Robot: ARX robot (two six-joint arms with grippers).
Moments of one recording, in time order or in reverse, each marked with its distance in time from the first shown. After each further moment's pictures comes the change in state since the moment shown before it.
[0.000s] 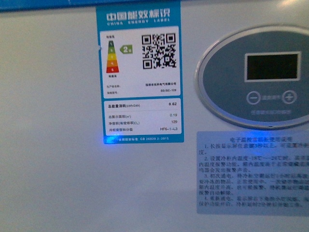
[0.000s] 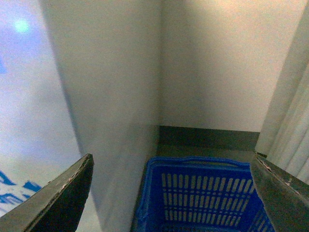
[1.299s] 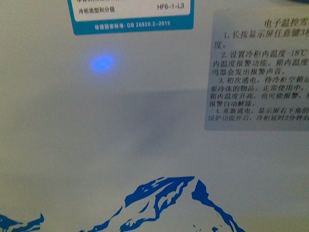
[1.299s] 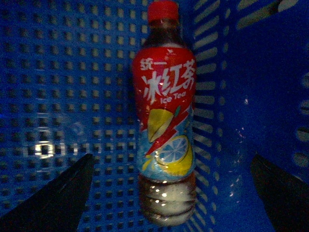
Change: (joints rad) left arm 0.000 0.001 0.000 0.000 0.000 0.000; right arm -0.471 2.502 0.738 0.711 0.085 -0.484
